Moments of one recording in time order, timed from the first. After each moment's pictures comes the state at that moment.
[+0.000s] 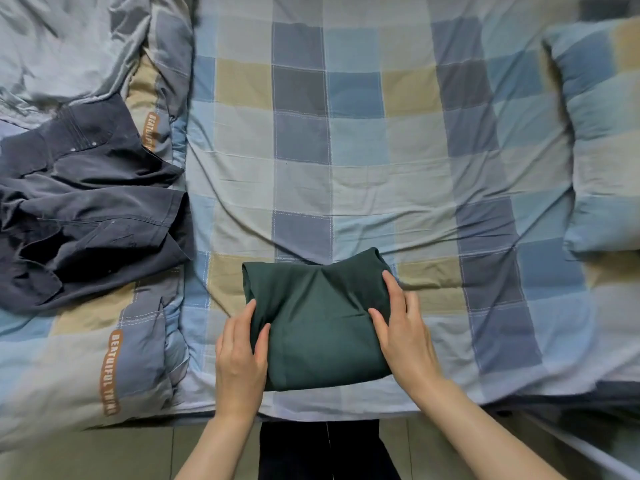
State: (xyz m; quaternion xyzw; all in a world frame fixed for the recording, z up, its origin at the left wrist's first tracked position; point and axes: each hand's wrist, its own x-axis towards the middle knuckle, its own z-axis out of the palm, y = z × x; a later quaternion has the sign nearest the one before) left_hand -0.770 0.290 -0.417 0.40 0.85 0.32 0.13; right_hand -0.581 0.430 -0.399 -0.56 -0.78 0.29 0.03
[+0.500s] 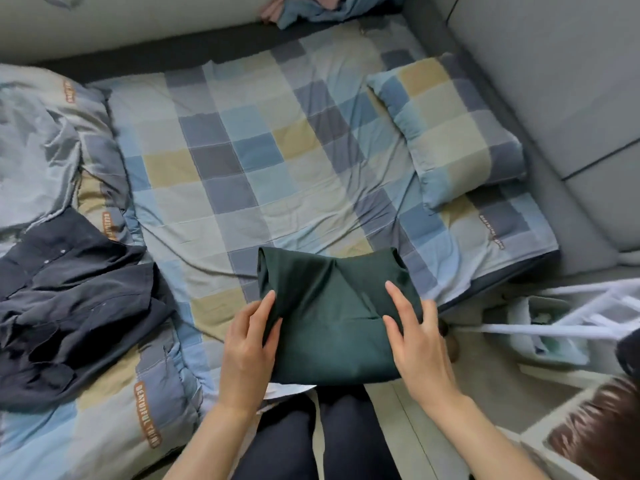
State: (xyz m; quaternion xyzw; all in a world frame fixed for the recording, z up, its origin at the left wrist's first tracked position) left_hand -0.763 0.286 -0.207 0.63 0.66 0.38 0.16; right_hand -0.518 0.312 -0.151 -0.68 -0.70 0.19 0.14
